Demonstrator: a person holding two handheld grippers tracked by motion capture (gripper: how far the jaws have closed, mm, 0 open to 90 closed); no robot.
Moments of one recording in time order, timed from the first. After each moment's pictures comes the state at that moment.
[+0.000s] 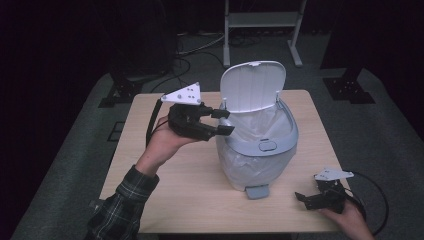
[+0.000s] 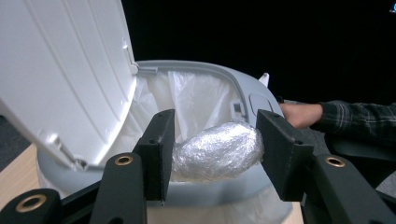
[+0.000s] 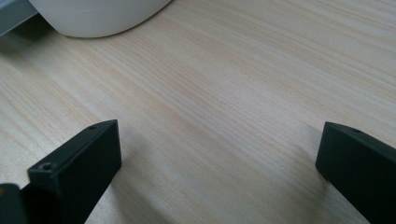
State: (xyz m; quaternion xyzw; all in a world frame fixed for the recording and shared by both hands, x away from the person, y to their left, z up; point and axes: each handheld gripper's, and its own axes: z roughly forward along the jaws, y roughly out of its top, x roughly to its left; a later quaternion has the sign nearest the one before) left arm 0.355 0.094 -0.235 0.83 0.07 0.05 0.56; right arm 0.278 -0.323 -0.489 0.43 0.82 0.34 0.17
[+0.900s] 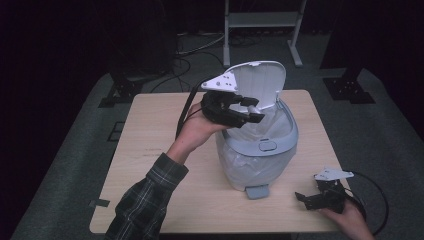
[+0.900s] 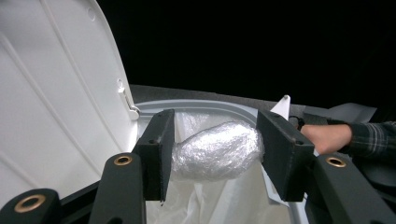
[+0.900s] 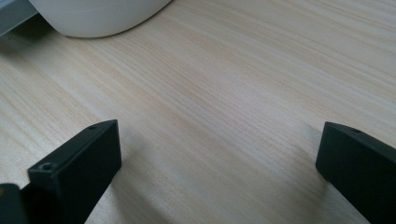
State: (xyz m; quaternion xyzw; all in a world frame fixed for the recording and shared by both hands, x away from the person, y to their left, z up) left arm 0.380 0.028 -0.229 0.83 0.05 0.07 0.56; right arm 0.278 -0.323 -0.489 0.43 0.82 0.34 0.17
